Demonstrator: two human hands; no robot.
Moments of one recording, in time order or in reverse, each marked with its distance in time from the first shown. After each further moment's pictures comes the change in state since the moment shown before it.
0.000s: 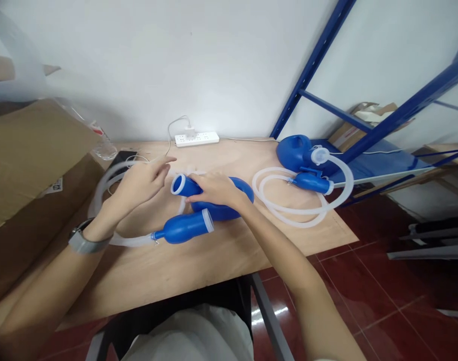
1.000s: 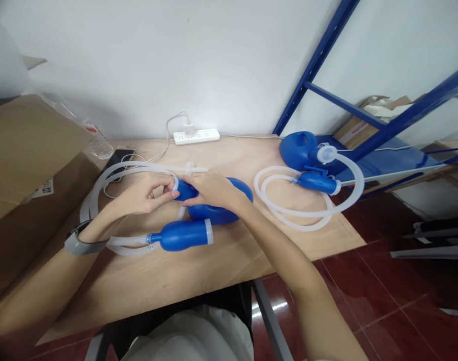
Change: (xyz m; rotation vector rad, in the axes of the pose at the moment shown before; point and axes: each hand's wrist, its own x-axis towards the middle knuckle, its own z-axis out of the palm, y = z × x) left_hand -0.001 -0.001 0.009 -0.368 -0.257 0.232; right_hand 0.006 -0.005 -0.007 0.078 -0.014 -0.093
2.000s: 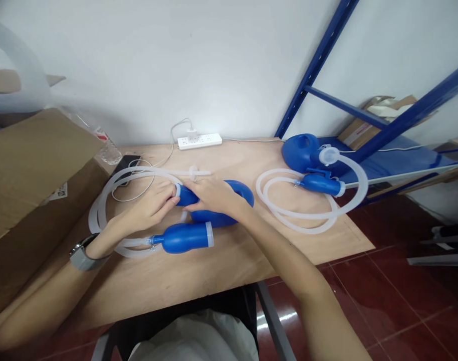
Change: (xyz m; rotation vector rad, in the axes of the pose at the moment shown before) left_hand -0.017 0.004 0.018 0.165 0.081 0.141; right_hand -0.006 -0.007 0.009 -0.160 0.029 -0.004
